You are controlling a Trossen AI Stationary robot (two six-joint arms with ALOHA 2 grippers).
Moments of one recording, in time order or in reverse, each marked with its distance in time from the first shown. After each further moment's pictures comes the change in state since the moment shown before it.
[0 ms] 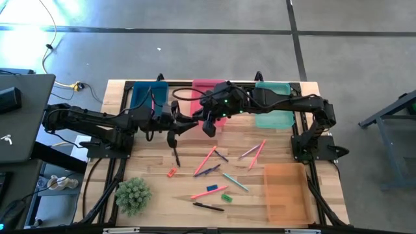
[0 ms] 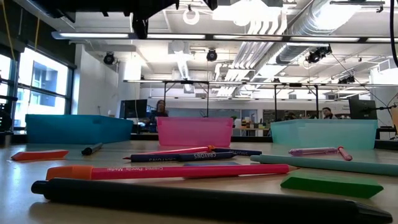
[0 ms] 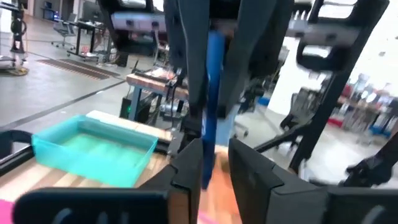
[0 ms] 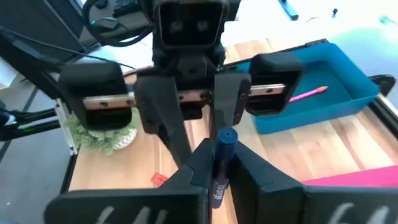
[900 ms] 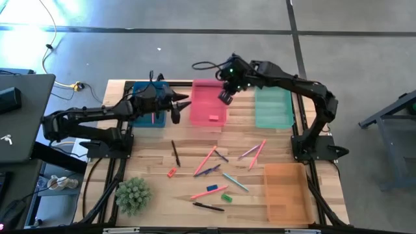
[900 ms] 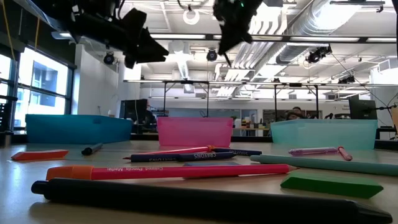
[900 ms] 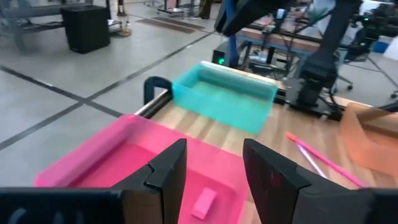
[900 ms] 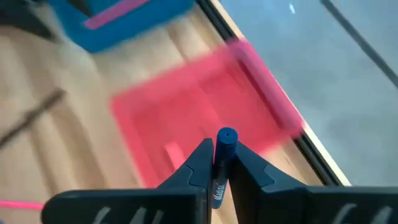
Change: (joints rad) left arm 0.418 0.000 0.000 -0.276 0.088 0.154; right arm -0.351 -0.023 -0.043 -0.386 0.148 -0.127
